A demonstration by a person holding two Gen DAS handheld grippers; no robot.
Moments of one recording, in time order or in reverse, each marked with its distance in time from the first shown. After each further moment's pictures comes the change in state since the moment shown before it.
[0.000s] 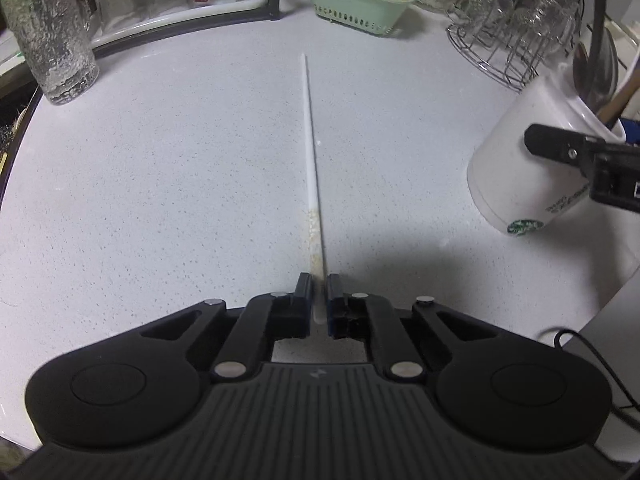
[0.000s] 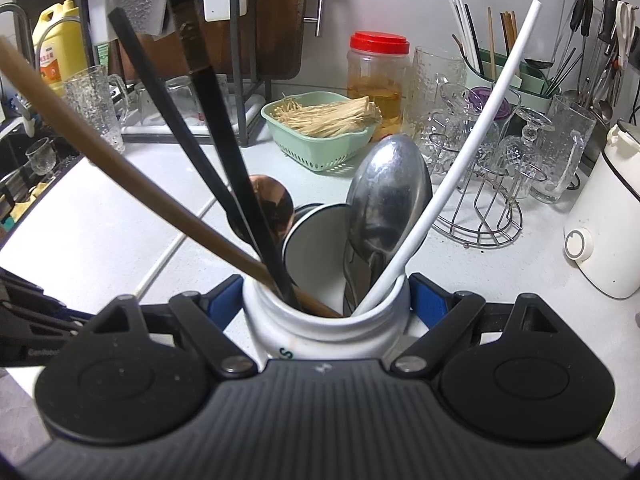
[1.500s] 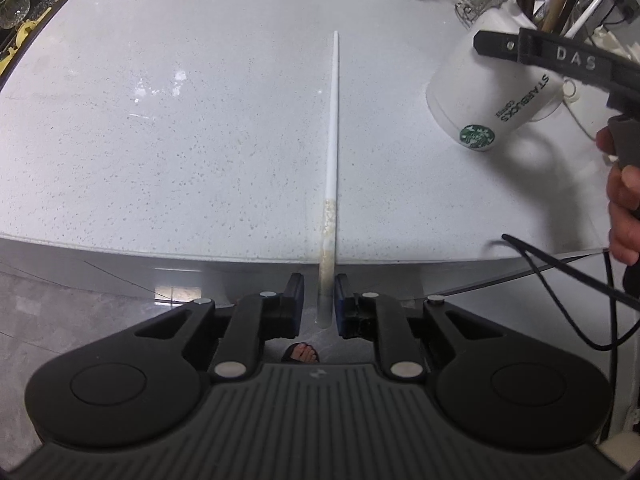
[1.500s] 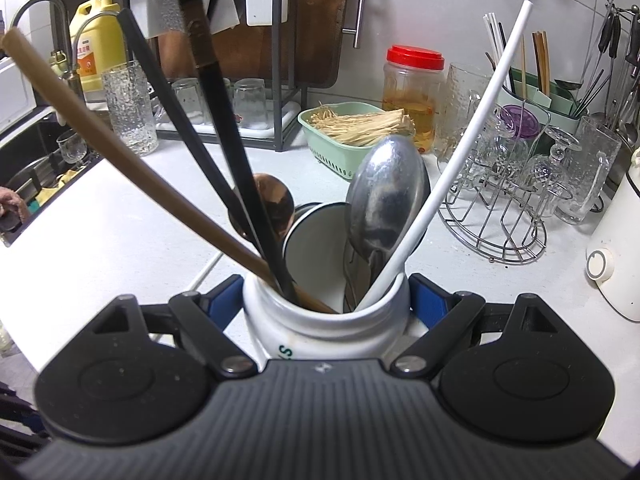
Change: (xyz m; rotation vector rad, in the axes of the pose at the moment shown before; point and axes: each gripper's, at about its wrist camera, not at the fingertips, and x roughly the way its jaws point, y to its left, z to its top) left arm -0.031 -0.030 -0.095 -0.233 0.055 -0.044; right arm -0.004 0.006 -0.007 -0.066 -0.043 0.079
